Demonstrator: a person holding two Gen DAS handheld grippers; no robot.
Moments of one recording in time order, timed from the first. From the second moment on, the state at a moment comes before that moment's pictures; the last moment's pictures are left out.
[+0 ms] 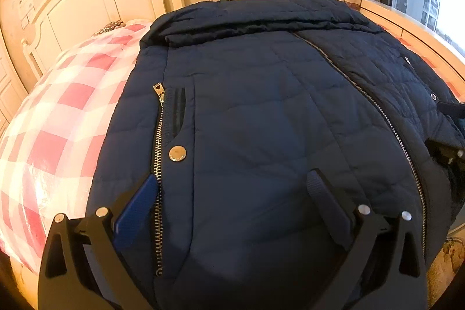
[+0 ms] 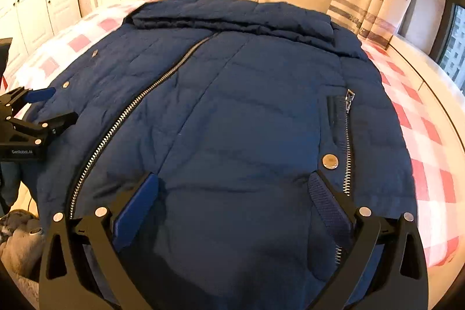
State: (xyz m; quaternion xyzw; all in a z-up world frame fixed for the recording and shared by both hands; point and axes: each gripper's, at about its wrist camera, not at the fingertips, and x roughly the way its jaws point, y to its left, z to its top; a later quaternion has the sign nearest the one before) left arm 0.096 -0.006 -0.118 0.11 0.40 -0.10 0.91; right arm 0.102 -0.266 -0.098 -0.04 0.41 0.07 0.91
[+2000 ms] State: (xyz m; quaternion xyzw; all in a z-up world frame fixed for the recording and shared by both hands) left arm 0.072 0.146 -0.097 -0.01 0.43 -0.10 0.90; right arm 0.022 -0.399 -0.086 0.10 0.38 0.08 0.91
